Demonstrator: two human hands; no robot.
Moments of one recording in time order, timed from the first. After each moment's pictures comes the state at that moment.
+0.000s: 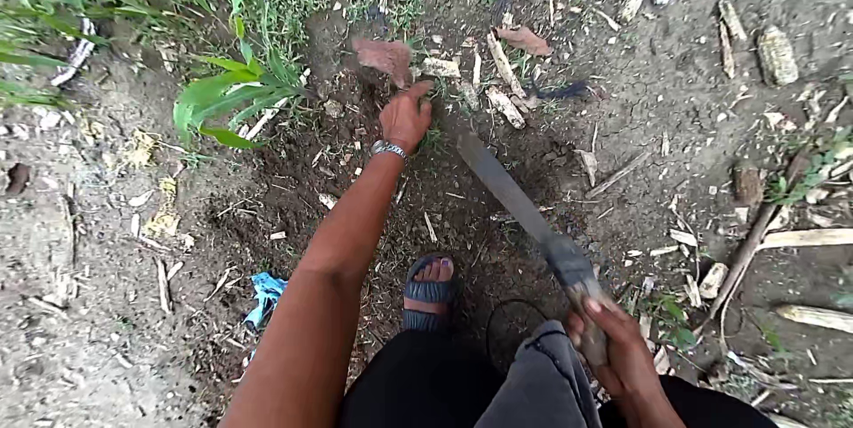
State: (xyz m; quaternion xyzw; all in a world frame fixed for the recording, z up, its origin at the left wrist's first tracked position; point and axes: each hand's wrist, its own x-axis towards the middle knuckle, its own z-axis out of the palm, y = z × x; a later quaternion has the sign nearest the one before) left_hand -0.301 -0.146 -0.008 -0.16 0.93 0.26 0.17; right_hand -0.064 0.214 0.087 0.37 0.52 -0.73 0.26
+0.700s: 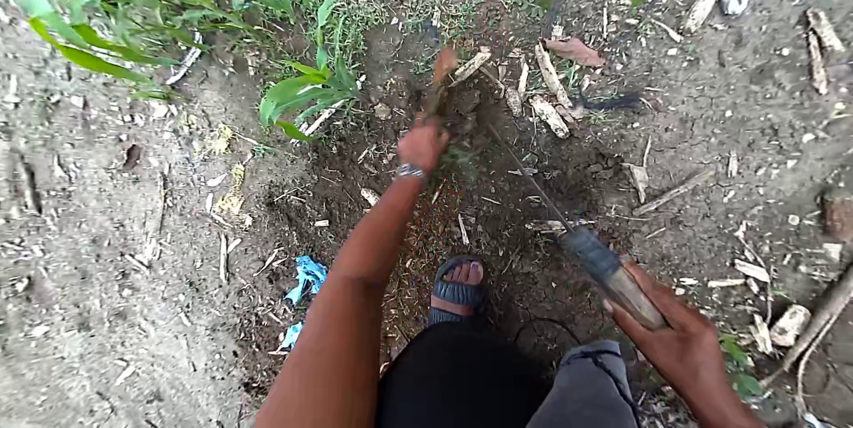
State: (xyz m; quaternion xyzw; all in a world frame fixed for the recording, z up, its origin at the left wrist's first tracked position) left_hand -0.254 -0.173 -0.019 -0.21 0.95 0.13 0.20; right_hand -0.098 0.243 0.067 -0.10 0.91 -0.39 0.13
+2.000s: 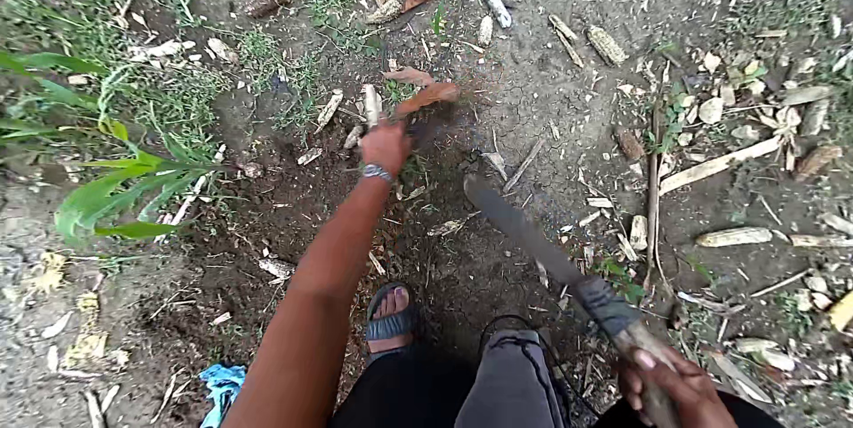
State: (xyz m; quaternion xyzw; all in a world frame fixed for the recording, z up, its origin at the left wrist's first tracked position) left_hand -0.330 -0.027 -0.015 -0.01 0.98 0.12 0.18; right_hand 0.025 0.336 0.135 0.36 0.57 -0.72 0.17
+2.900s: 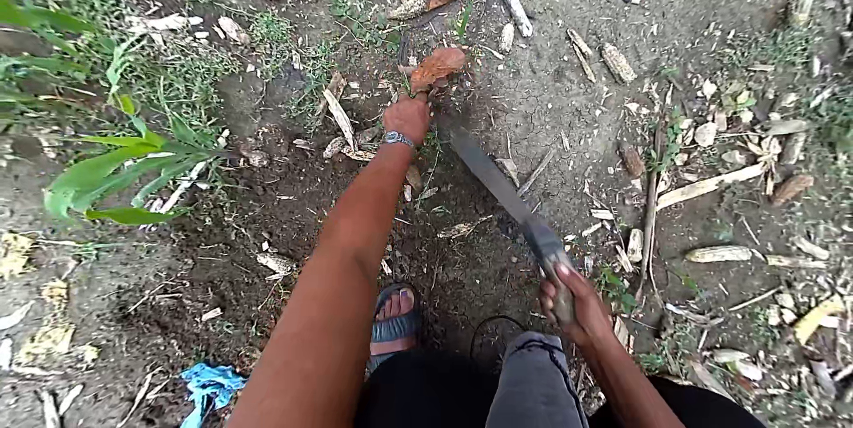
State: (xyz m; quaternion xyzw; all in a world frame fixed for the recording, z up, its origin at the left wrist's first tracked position) left_hand -0.384 -0.019 -0.019 -0.03 0.96 0.13 0.23; right_hand -0.071 0.260 0.044 0.40 0.49 -0.75 0.19
